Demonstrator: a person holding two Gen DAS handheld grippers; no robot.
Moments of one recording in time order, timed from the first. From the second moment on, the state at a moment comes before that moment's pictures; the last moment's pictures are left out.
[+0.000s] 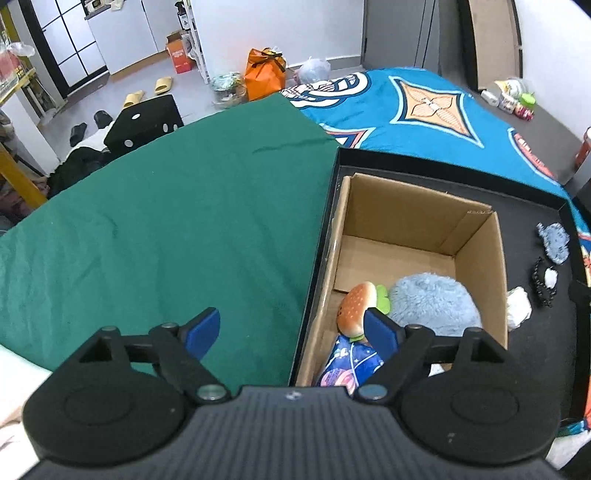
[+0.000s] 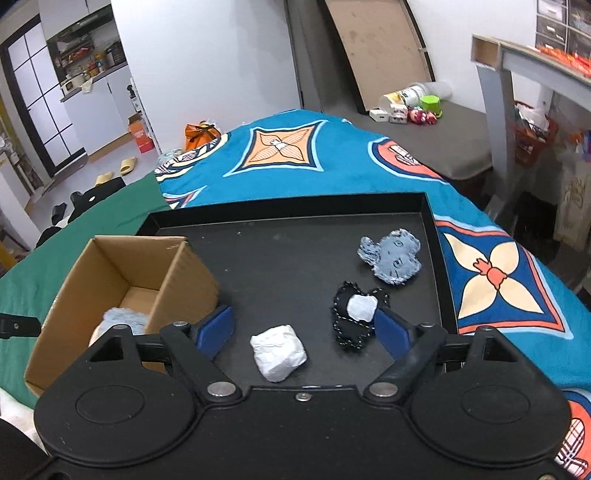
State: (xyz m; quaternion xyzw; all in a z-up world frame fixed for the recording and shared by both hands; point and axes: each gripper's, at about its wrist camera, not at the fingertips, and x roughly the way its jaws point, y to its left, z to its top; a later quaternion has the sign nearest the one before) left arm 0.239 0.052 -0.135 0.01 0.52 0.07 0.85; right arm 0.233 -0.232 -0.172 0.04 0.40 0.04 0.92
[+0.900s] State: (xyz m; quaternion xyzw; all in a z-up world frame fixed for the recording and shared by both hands) left arm 0.259 0.002 -0.146 0.12 0.56 0.10 0.82; right arm 0.283 -0.288 -0.243 0.07 0.44 0.03 0.89
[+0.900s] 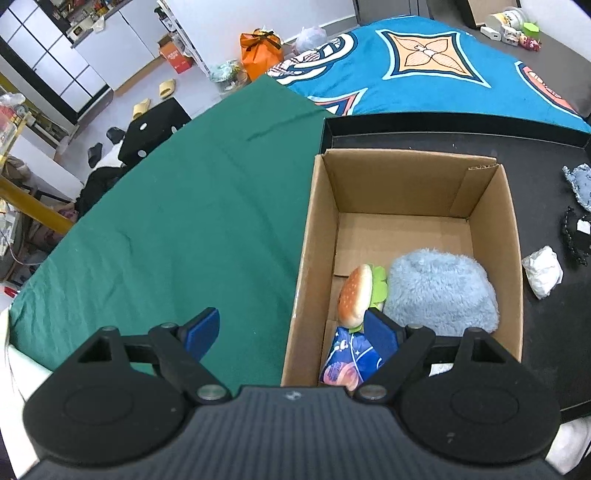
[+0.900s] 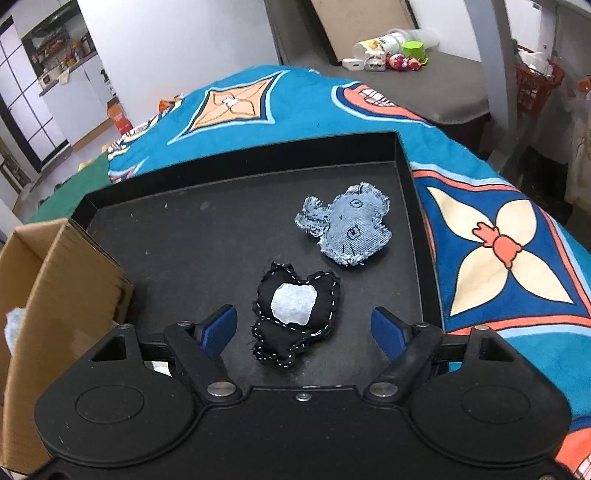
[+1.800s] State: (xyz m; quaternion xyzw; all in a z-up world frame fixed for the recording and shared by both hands) left arm 0.248 0.017 -0.137 0.07 0.54 0.08 0.83; right arm 0.273 -0.268 -0.196 0.04 0.42 0.04 0.90
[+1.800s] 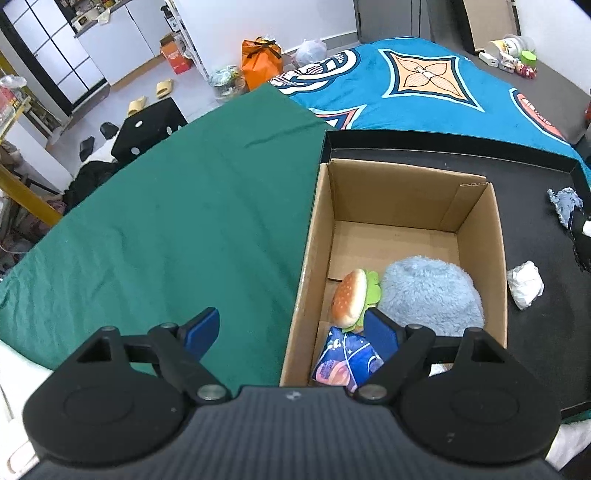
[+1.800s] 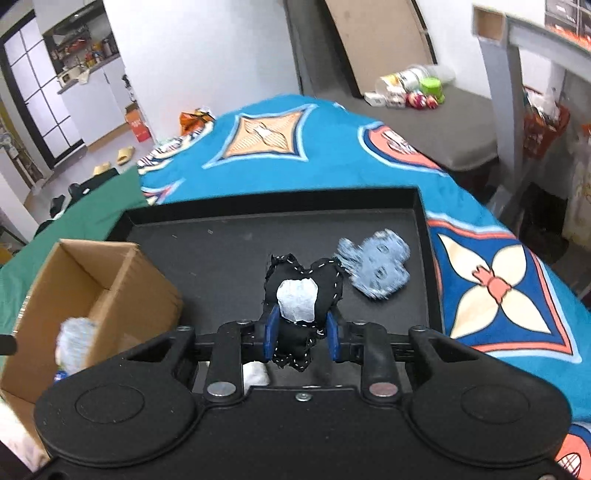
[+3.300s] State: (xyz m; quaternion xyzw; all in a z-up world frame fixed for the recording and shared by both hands) left arm 0.260 0.070 -0.176 -0.03 0.62 0.04 0.78; right arm 0.248 -0.116 -0.128 -0.02 0.38 0.11 0.92
